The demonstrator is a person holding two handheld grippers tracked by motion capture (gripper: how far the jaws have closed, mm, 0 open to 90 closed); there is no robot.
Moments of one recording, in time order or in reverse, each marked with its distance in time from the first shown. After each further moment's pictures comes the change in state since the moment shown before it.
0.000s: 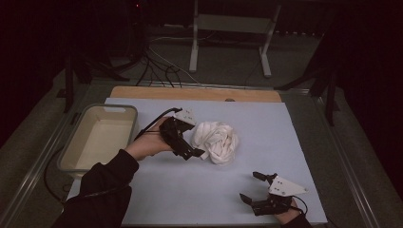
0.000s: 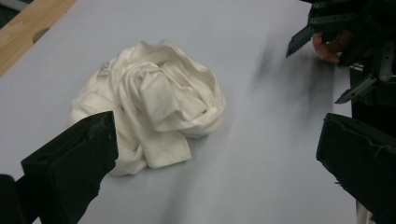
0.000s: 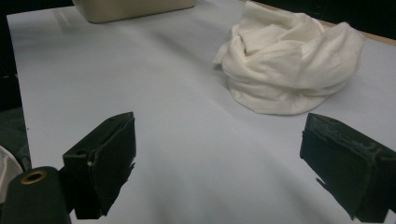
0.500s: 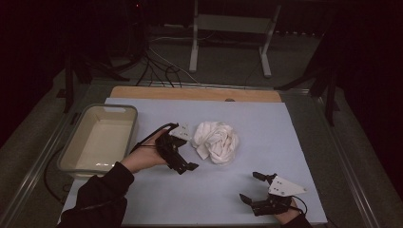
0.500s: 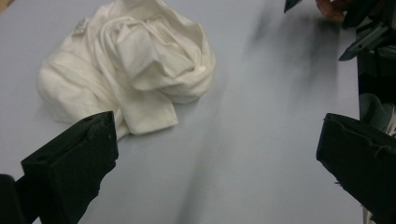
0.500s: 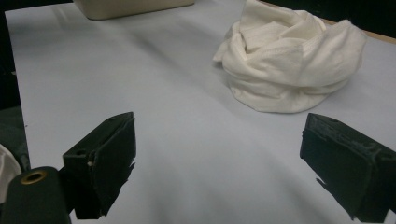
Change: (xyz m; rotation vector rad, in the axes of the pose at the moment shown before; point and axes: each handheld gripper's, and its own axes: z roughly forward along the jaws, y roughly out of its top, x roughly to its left) left arm -0.016 -0.036 0.012 0.052 0.008 0.023; right arm 0.000 0.000 0.000 0.006 -0.001 -0.001
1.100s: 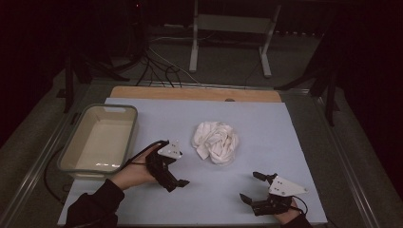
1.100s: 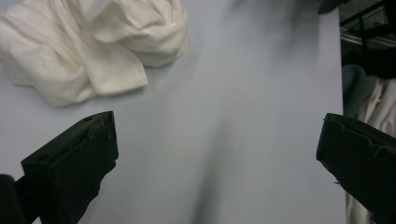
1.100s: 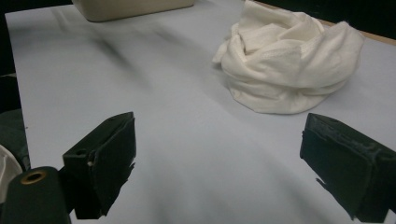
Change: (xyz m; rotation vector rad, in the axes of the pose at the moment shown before) left arm -0.024 -0.048 -0.002 -0.013 -0.026 0.013; right arm 0.000 0.000 -0.001 -0.001 -0.003 -0.002
